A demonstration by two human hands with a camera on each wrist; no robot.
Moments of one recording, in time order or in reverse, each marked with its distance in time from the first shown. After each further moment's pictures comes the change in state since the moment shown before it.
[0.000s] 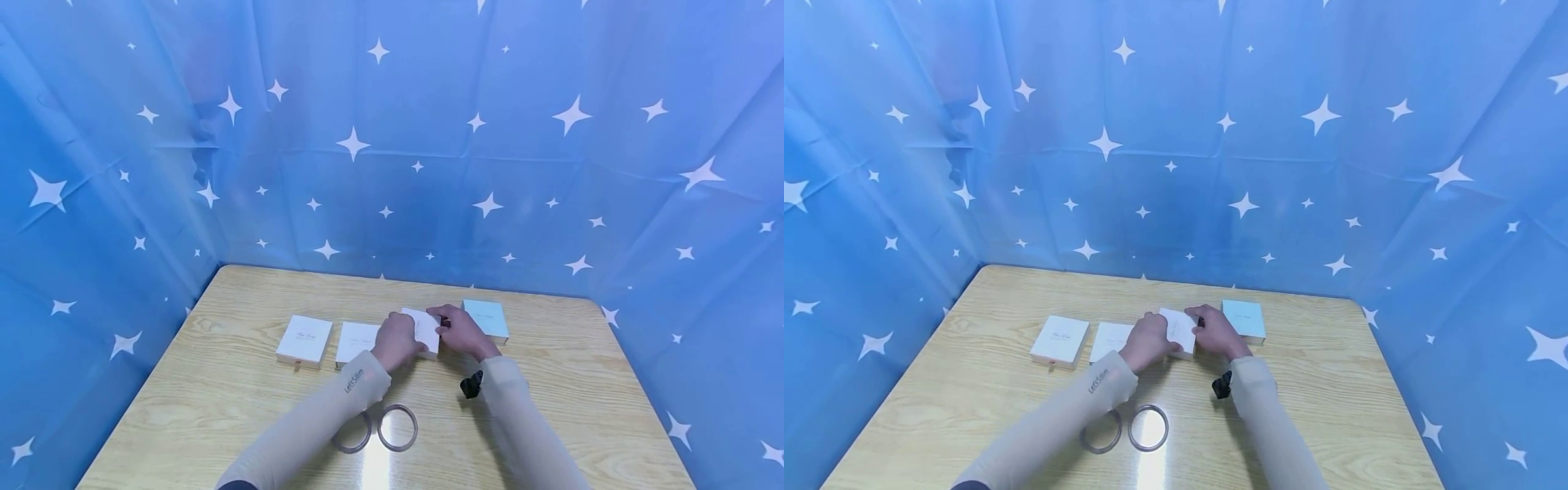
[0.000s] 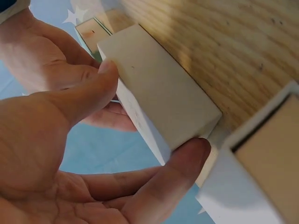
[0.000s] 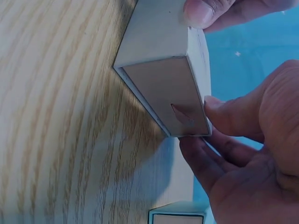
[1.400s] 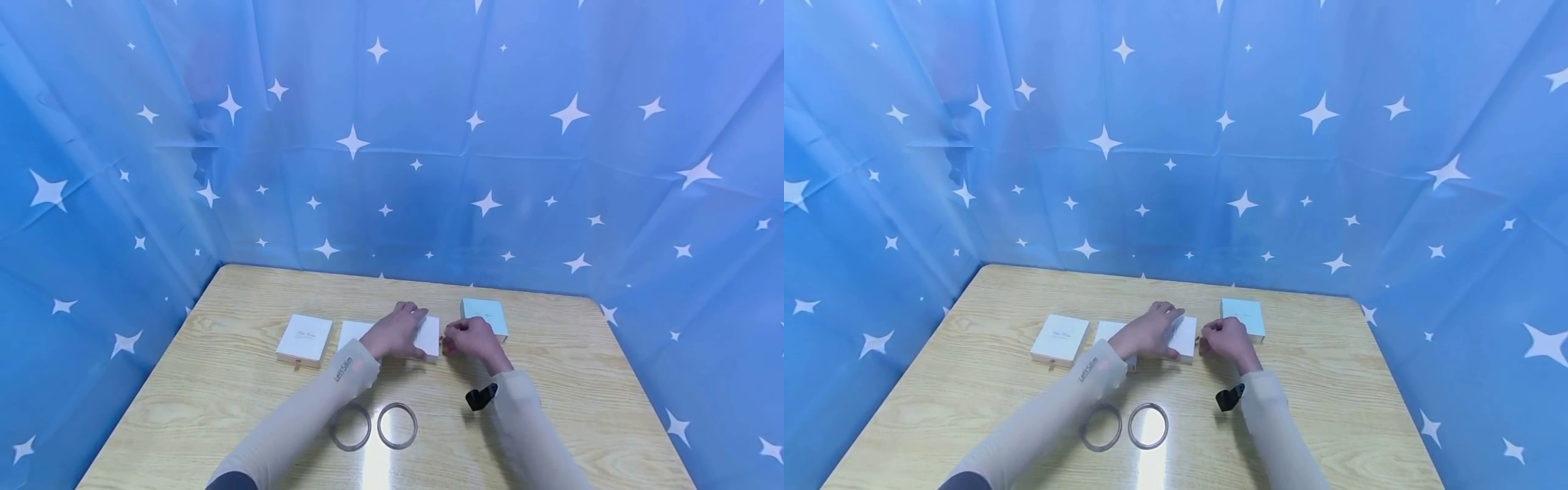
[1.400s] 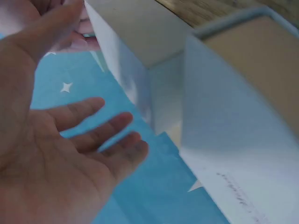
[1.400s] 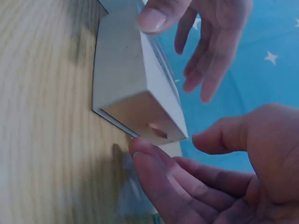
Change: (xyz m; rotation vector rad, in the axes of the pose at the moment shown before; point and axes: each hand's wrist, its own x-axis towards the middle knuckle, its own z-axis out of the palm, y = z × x) left_hand 0.010 -0.013 -0.013 0.198 -0.157 0.350; right_hand -0.030 0.005 -0.005 0.333 0.083 0.339
